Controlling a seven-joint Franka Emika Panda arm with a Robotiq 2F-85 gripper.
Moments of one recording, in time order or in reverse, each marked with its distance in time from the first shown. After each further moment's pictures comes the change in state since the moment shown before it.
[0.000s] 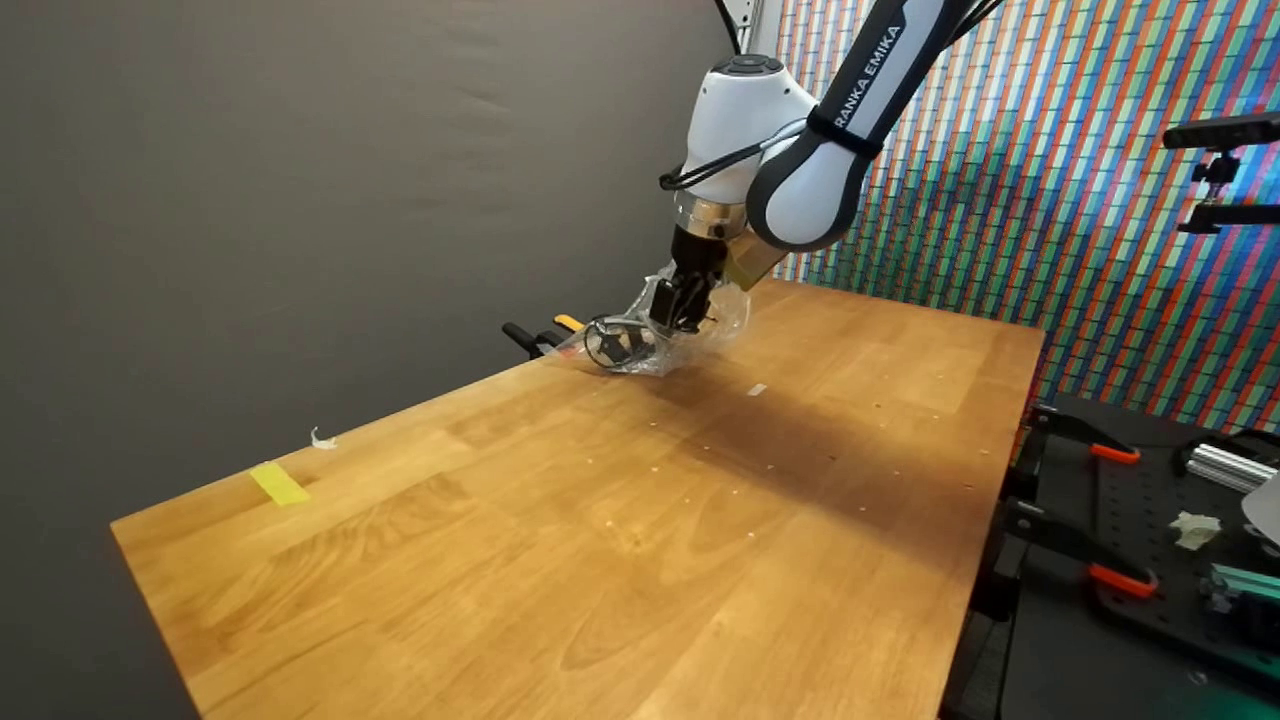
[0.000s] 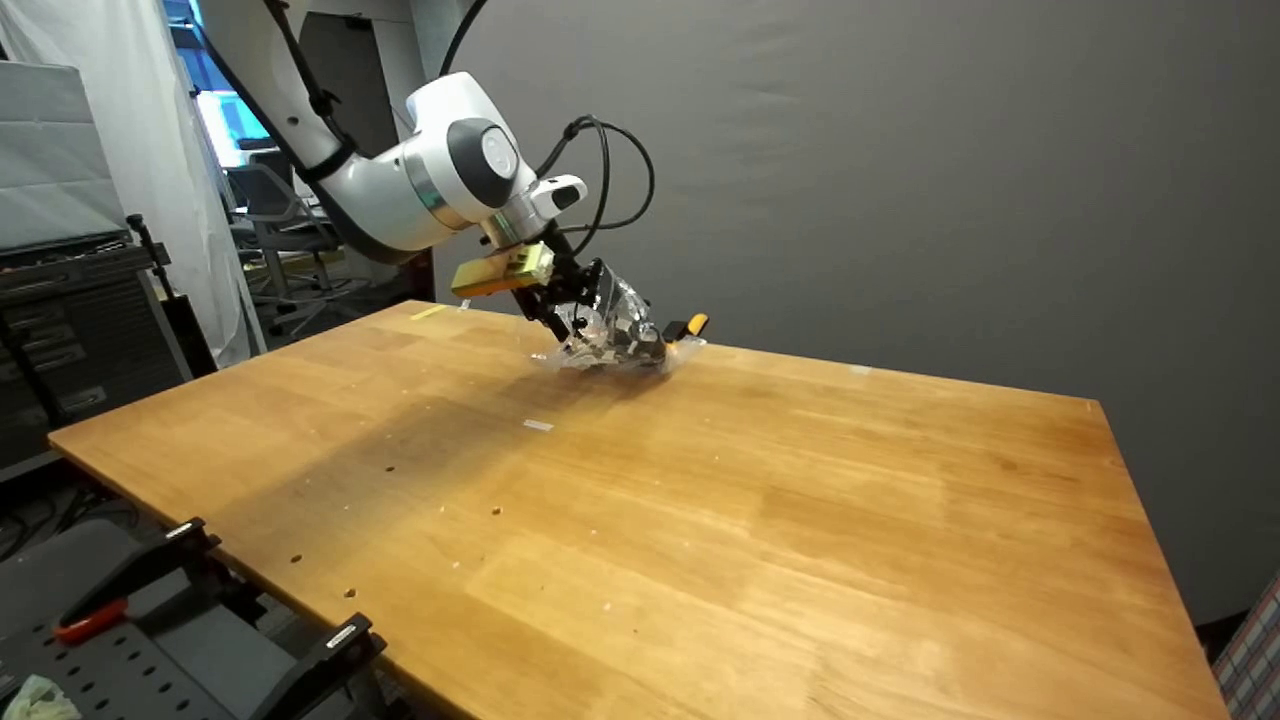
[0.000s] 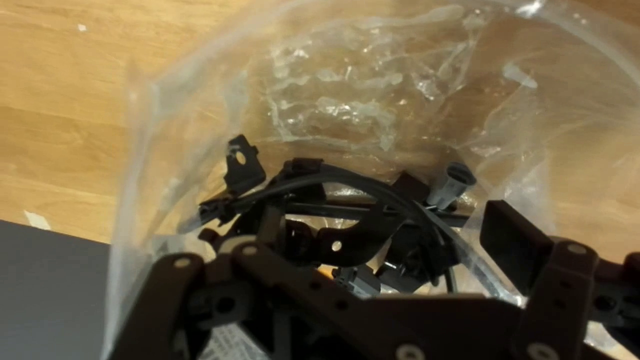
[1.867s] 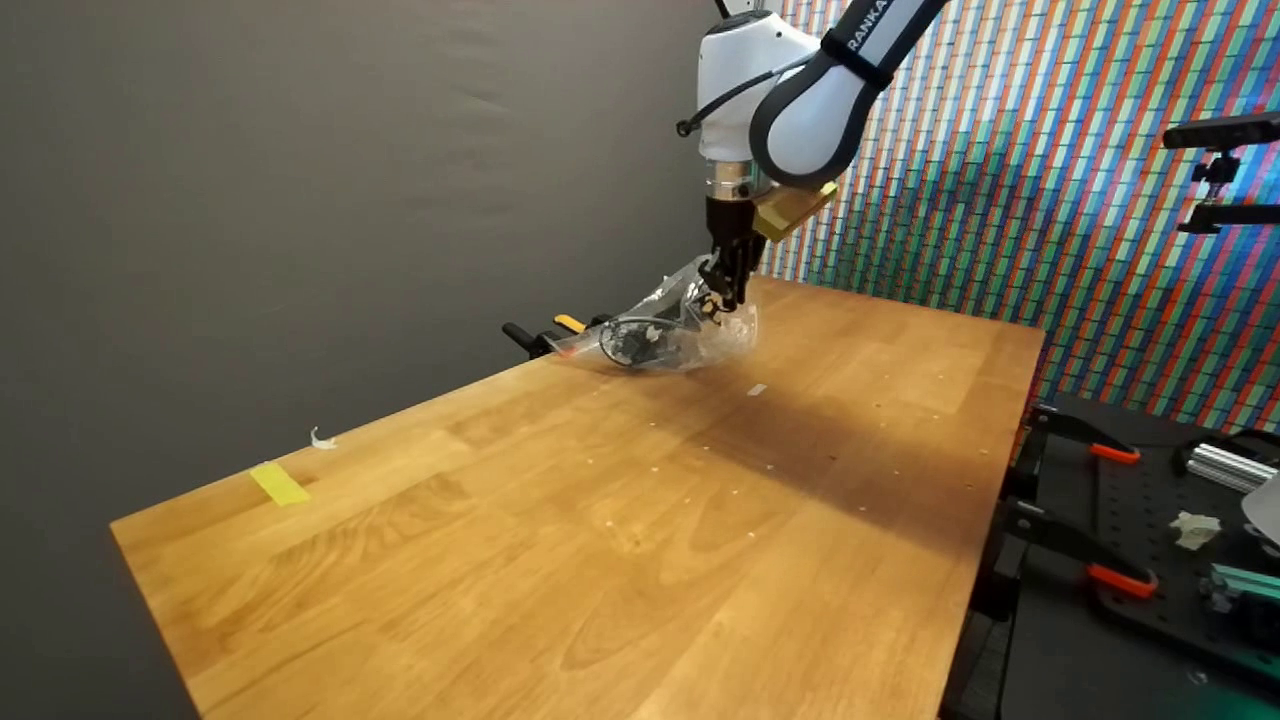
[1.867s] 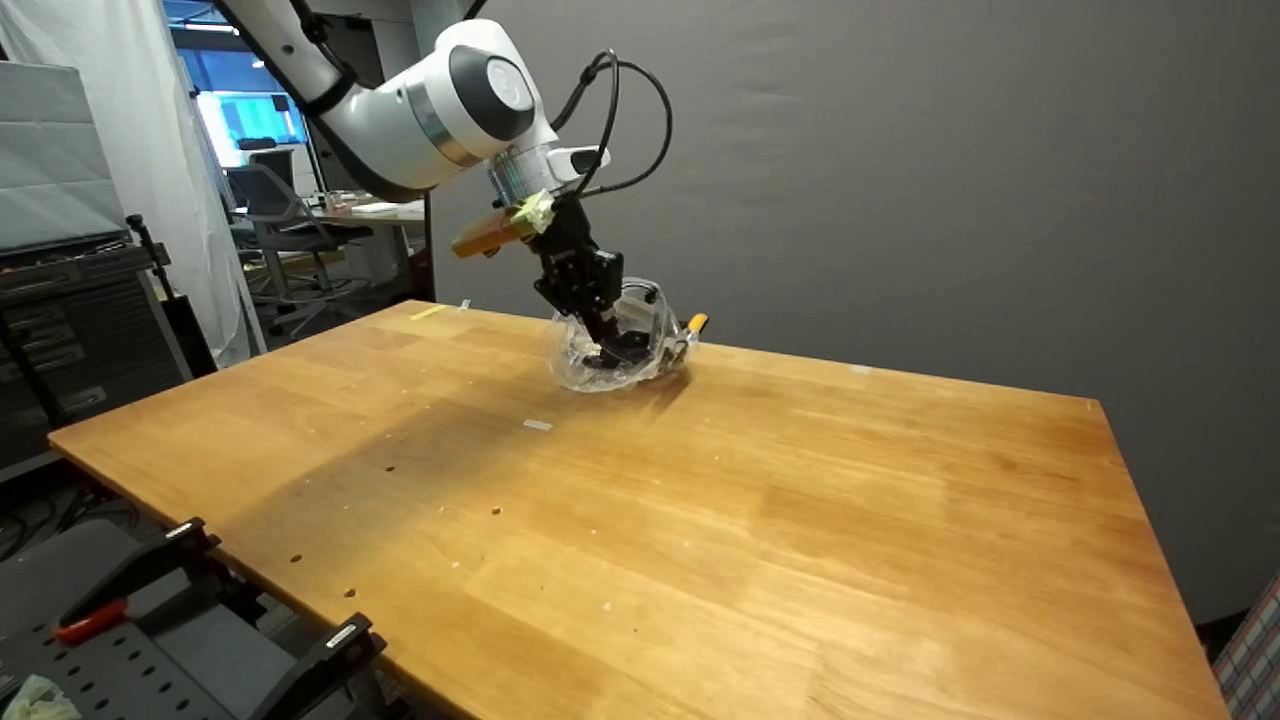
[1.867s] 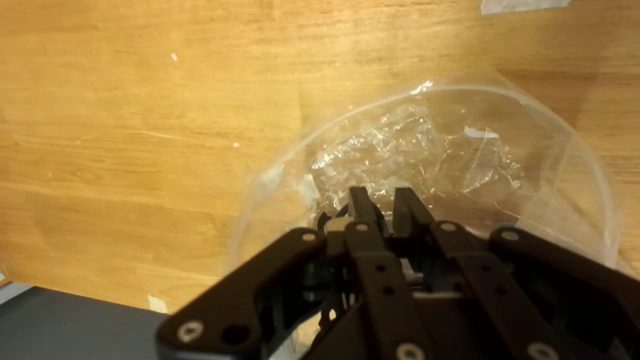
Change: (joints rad) arm -0.068 -0.137 0.025 -0.002 -0.002 -0.369 -0.006
